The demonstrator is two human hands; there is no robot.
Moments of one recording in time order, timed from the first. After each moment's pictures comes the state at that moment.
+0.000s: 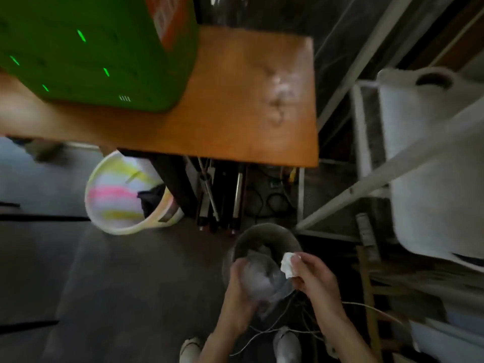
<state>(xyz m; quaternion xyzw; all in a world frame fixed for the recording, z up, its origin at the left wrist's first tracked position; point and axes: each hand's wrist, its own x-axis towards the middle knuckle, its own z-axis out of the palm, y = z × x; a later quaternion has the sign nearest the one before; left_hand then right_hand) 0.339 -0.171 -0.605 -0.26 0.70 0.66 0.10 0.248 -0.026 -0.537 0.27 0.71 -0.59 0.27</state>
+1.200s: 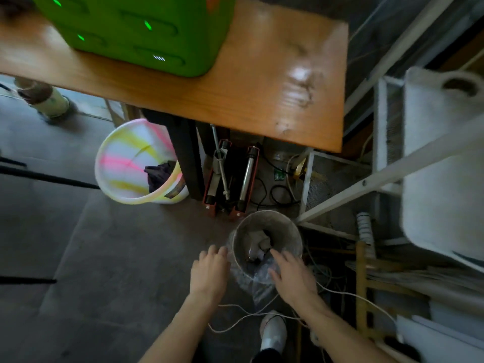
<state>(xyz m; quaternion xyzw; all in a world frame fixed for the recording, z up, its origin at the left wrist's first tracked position) 0.349 -0.220 -0.565 -0.24 0.91 0.22 0.27 0.275 -0.029 -0.605 -0.17 0.93 -0.03 0.32</state>
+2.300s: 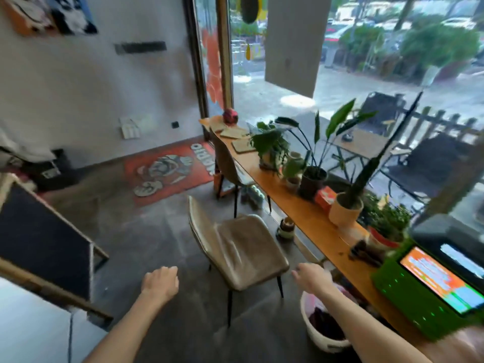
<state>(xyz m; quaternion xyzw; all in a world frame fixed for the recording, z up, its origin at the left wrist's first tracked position) 0.870 -0.582 -0.023 -0.66 0.74 0.06 0.16 0.481 -0.517 -0.042 -0.58 0.78 0.05 0.22</state>
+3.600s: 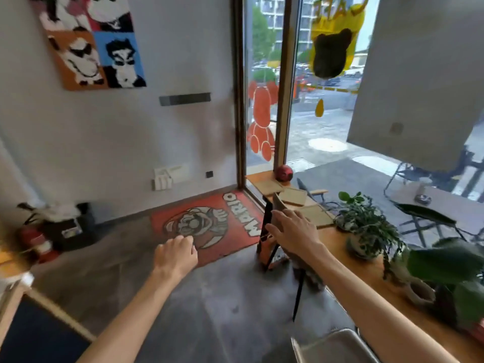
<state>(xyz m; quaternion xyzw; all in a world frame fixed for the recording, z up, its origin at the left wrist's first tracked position) 1.106 -1.168 0.116 -0.68 0.73 -0.06 -0.06 0.804 -1.153 0.138 -0.69 0.72 -0.13 0.00</state>
